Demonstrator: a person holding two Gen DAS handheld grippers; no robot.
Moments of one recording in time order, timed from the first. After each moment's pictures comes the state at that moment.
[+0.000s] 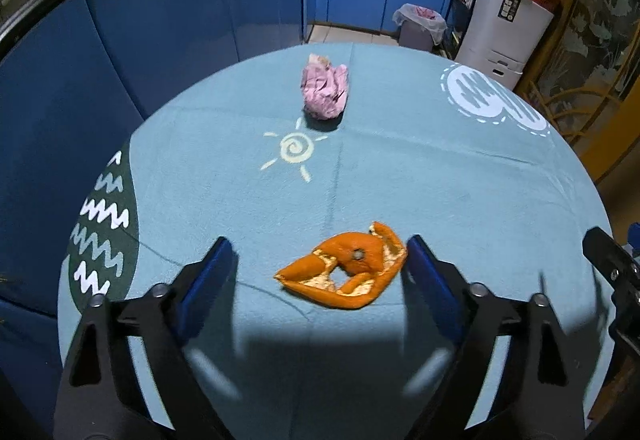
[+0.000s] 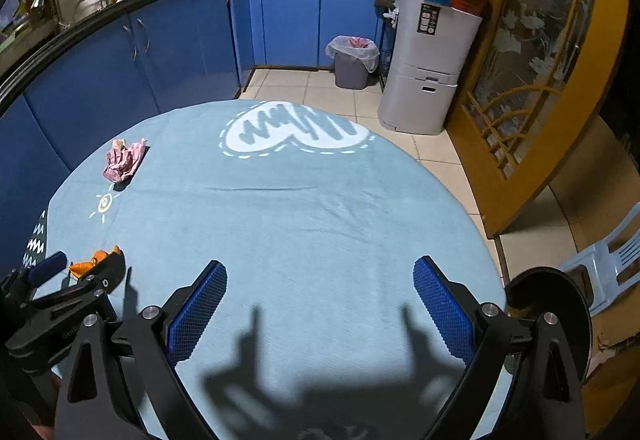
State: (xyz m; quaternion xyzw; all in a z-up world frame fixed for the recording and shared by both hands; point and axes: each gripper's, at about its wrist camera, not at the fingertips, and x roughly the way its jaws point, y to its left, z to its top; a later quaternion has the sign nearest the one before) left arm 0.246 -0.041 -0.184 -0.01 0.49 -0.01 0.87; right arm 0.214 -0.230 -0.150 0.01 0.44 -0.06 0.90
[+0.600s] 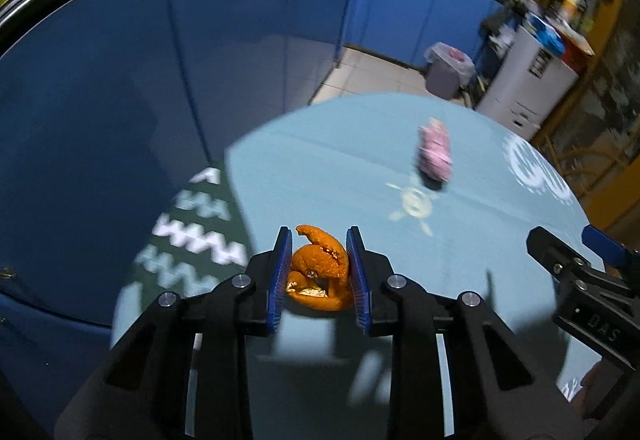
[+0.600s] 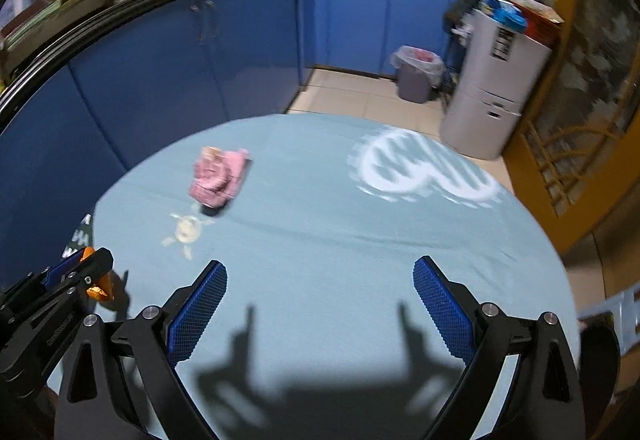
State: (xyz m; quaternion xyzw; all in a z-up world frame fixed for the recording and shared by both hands) left arm 0.248 0.060 -0.164 -0.09 0.45 0.04 0.89; right arm 0.270 -0.129 -0.153 -0.02 0.44 0.04 0.90
